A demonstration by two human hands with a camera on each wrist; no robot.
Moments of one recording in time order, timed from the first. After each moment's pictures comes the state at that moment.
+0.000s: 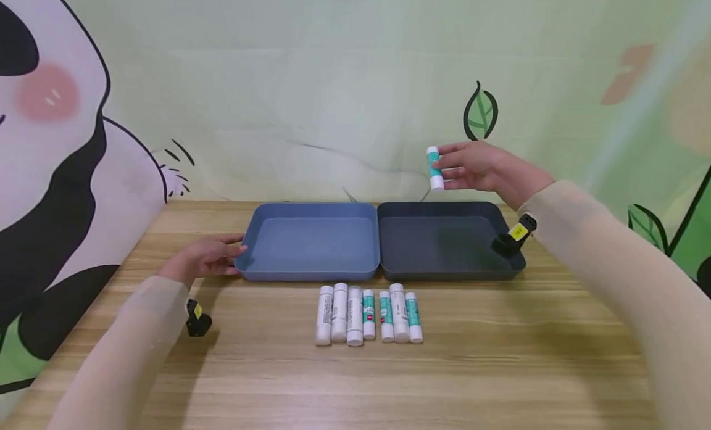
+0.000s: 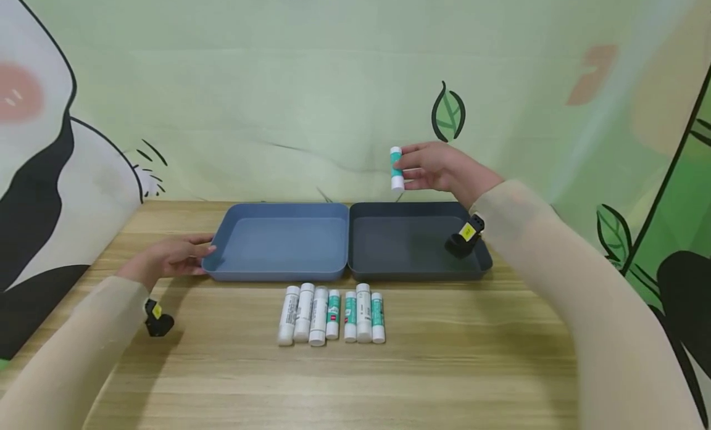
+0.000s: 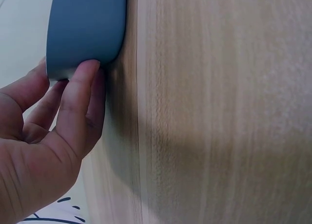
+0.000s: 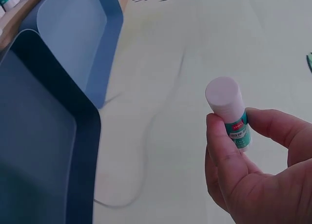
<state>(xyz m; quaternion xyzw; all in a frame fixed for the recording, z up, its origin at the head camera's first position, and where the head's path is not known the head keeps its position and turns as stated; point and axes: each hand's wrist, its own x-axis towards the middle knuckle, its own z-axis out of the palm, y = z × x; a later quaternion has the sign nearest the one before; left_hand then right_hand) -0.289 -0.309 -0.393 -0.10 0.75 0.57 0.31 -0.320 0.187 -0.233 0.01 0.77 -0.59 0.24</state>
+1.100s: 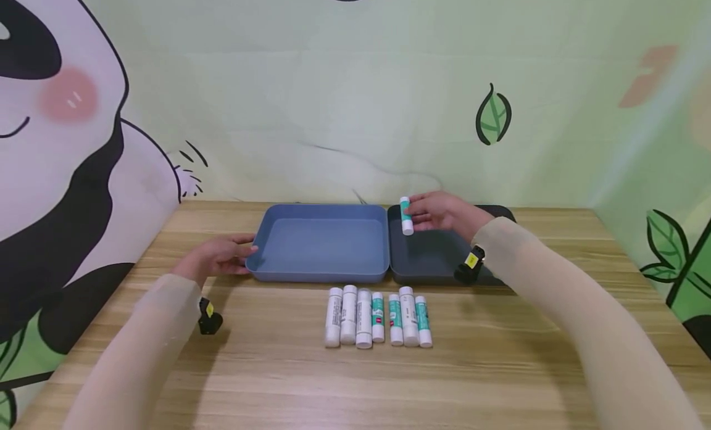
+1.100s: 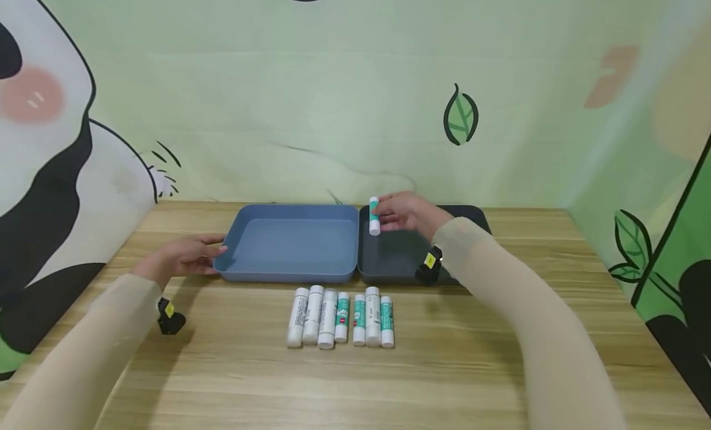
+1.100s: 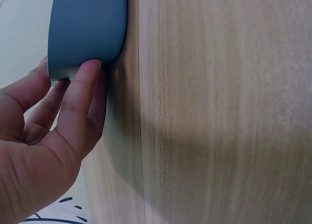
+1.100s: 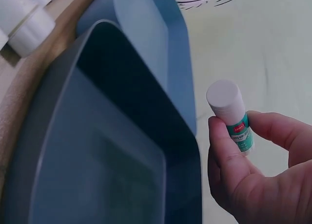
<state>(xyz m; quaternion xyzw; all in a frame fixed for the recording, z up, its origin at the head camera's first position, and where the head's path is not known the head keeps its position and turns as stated) -0.292 -0.304 -0.392 -0.11 0.76 0.57 0.30 -0.355 0.139 -0.340 0.03 0.75 -0.59 0.30</state>
